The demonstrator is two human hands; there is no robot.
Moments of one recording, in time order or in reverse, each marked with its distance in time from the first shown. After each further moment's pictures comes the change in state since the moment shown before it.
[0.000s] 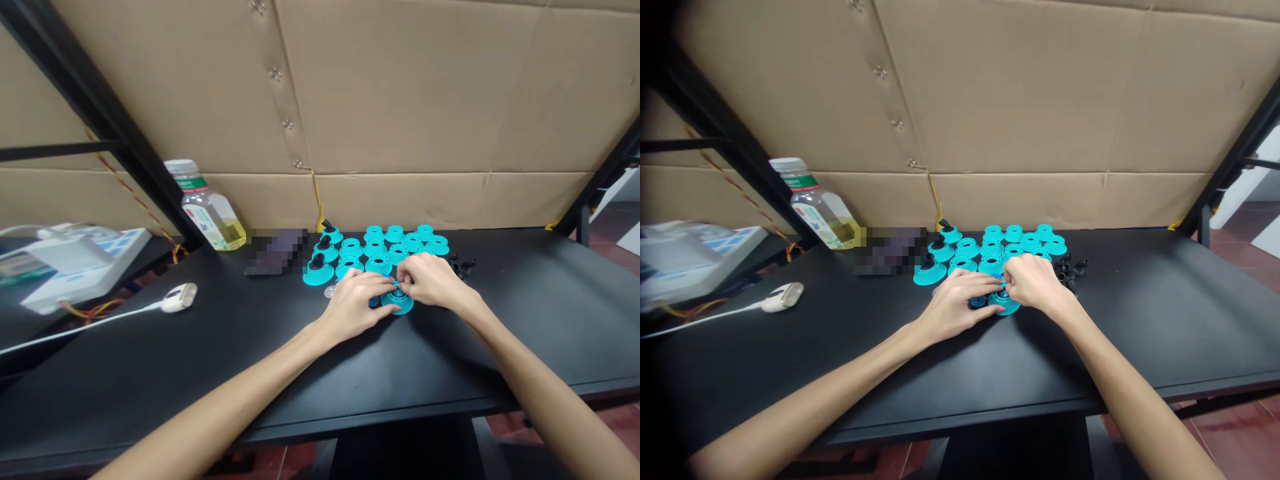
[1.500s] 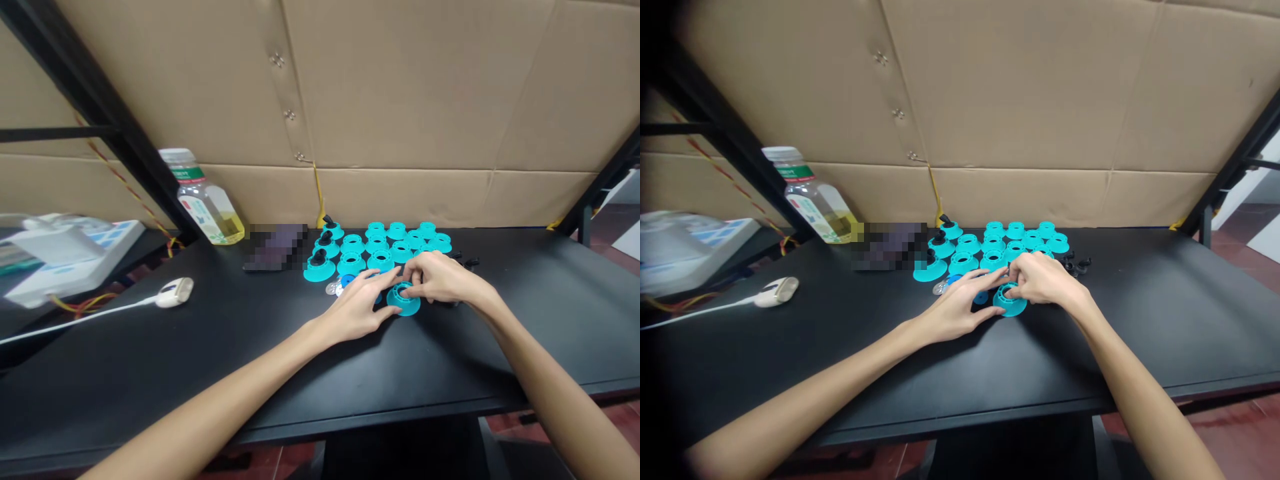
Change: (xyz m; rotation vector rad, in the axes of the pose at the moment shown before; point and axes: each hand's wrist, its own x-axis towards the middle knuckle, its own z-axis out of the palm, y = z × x) left_hand -0.004 -0.003 0.003 -0.177 -0.203 -0.088; right_hand -0.005 0.010 -0.008 0.278 -0.149 -0.014
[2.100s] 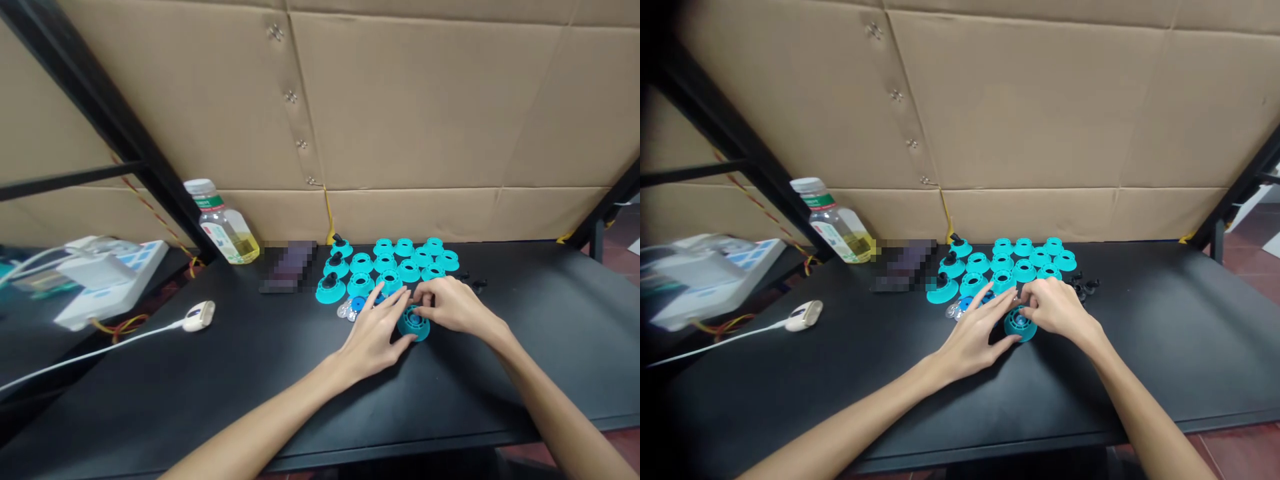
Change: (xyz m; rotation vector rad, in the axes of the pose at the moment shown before) left_hand -0.002 0.022 -0.001 0.113 0.100 0.039; right_hand -0.003 0.000 0.000 0.010 0.085 0.079
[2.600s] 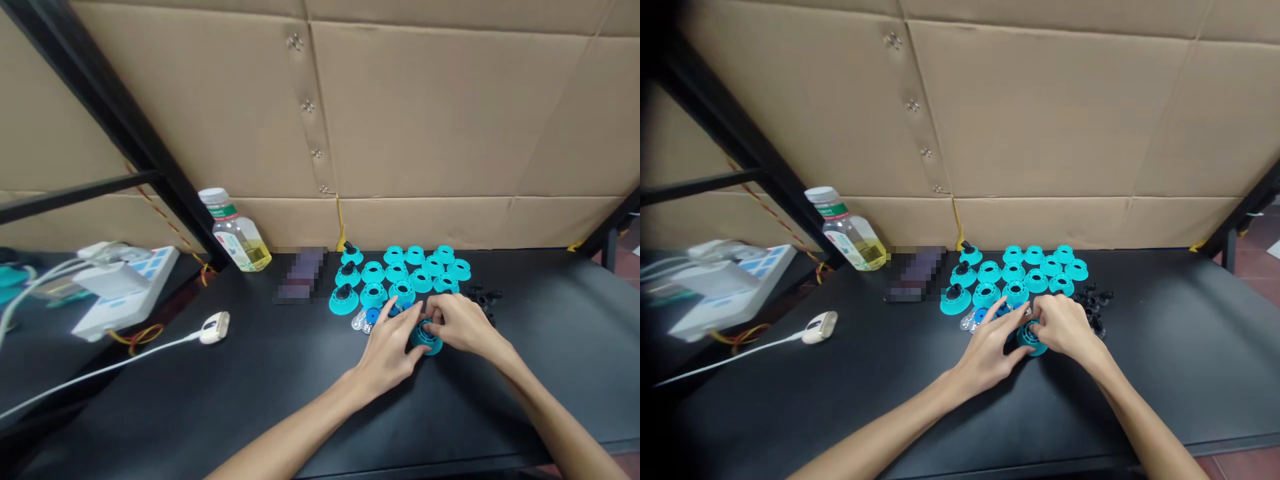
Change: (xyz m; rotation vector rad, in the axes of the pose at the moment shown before) left_hand -0.006 -0.005 0.005 -0.205 0.086 -0.076; right_hand 0.005 -0.024 0.008 -0.051 -0.046 0.181
